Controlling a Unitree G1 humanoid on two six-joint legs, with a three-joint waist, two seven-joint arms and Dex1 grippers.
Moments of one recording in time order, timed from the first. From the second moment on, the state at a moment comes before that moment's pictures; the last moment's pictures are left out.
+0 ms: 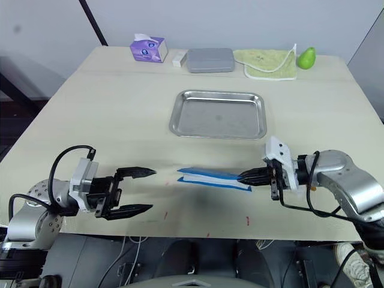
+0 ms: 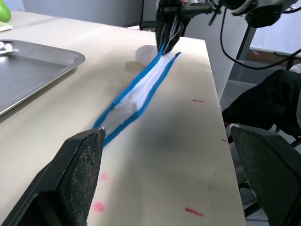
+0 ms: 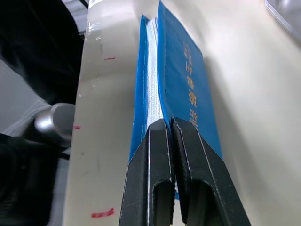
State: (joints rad) left arm 0.02 0.75 0.19 -0.12 -0.64 0.15 -1.48; right arm -0.36 -0.86 0.15 -0.34 0.60 0.69 1.15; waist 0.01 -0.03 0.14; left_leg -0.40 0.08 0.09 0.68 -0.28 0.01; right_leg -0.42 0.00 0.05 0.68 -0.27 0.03
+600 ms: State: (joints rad) left arm -0.21 0.70 0.13 0.05 -0.58 0.15 -1.42; right arm -0.54 -0.78 0.20 -0.01 0.46 0.58 1.27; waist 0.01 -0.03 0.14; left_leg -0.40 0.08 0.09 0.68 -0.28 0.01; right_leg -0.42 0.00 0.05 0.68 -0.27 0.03
